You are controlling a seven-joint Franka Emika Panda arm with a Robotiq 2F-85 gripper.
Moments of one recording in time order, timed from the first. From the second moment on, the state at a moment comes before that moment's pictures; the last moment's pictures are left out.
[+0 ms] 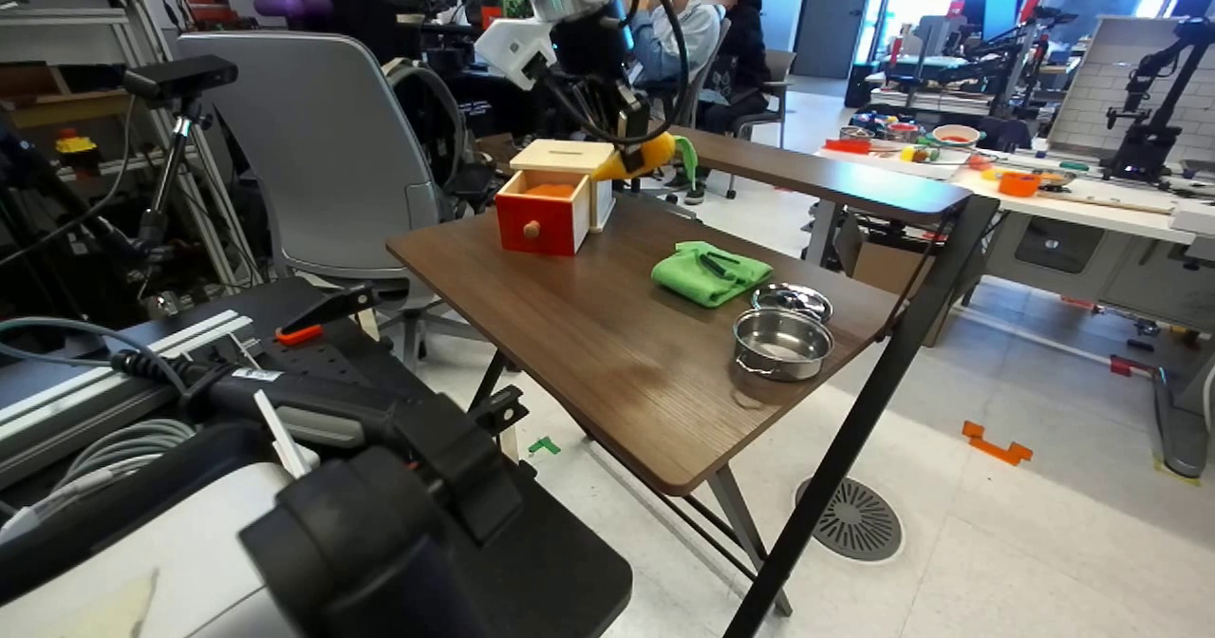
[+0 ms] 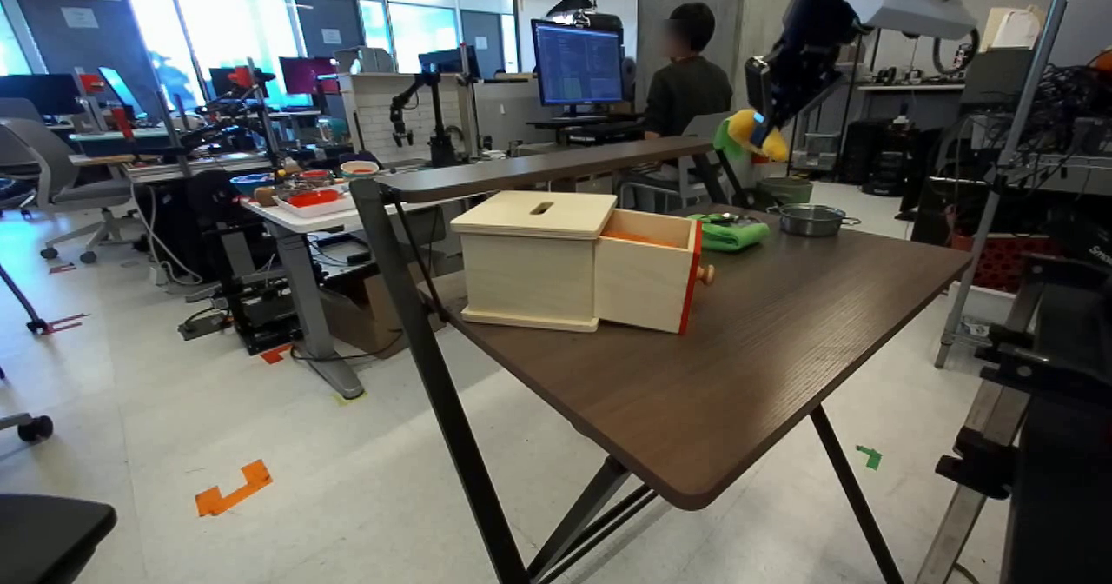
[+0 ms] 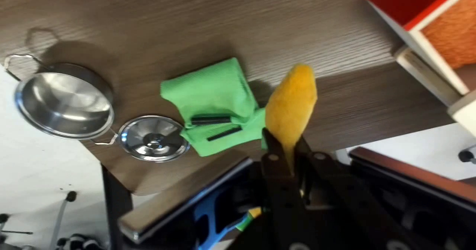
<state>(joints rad) 0.30 0.30 -0.29 -2.30 -0.06 3.00 0.43</state>
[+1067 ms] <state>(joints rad) 0.25 0.45 0.02 -2.13 -0.02 2.99 0.27</state>
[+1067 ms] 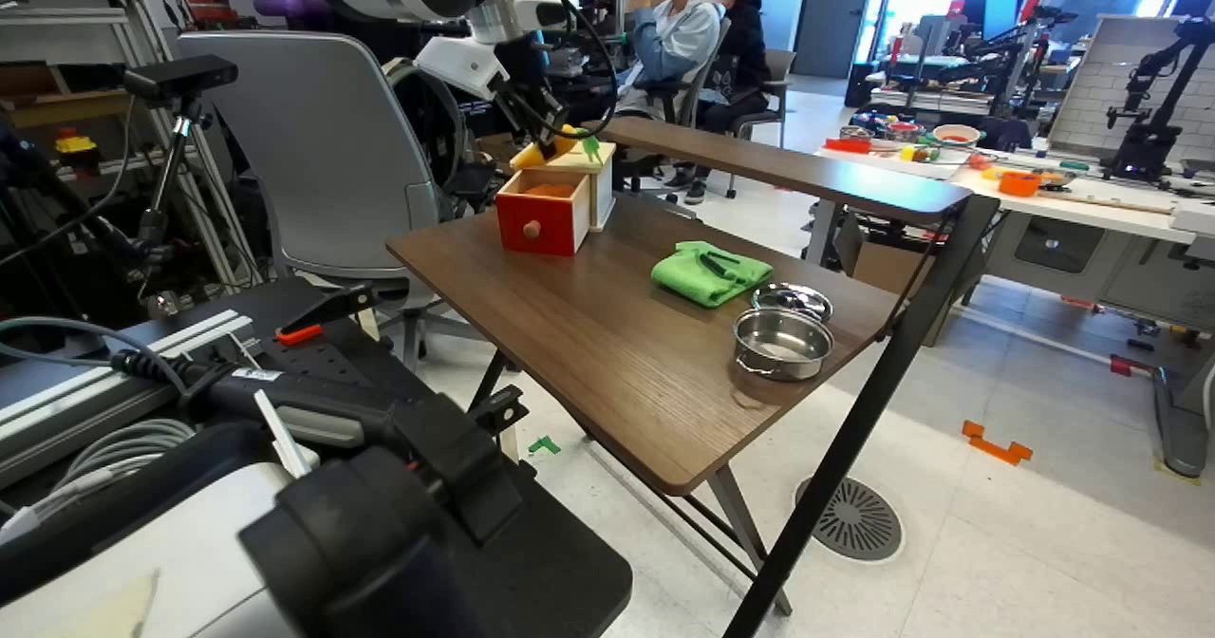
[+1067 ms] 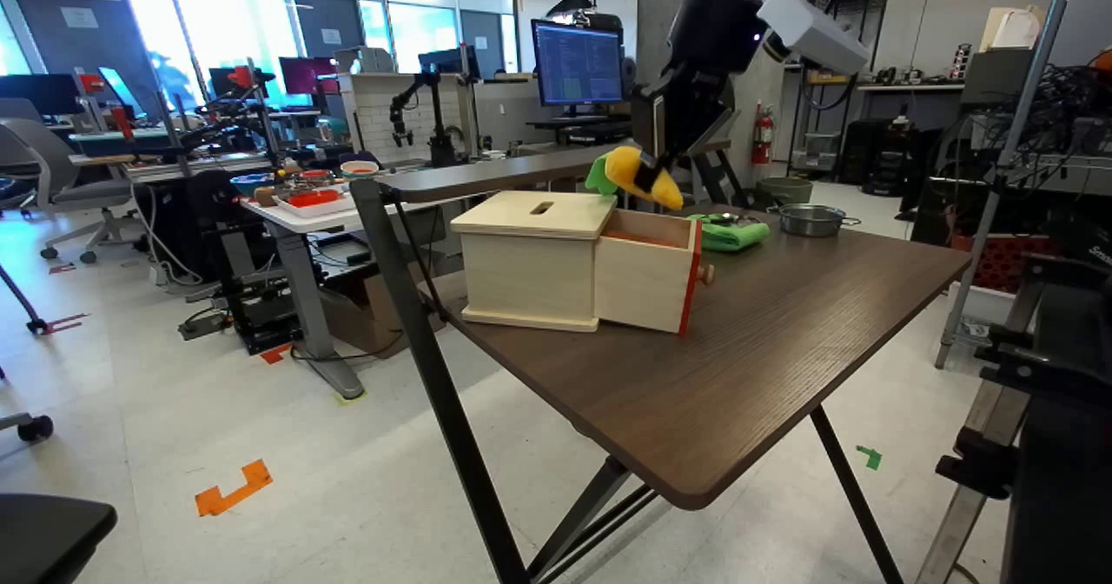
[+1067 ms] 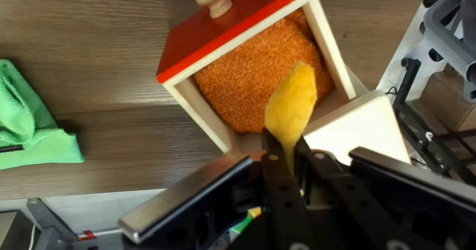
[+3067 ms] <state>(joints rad) 0.16 0.59 0.10 -2.01 0.01 2.85 0.20</state>
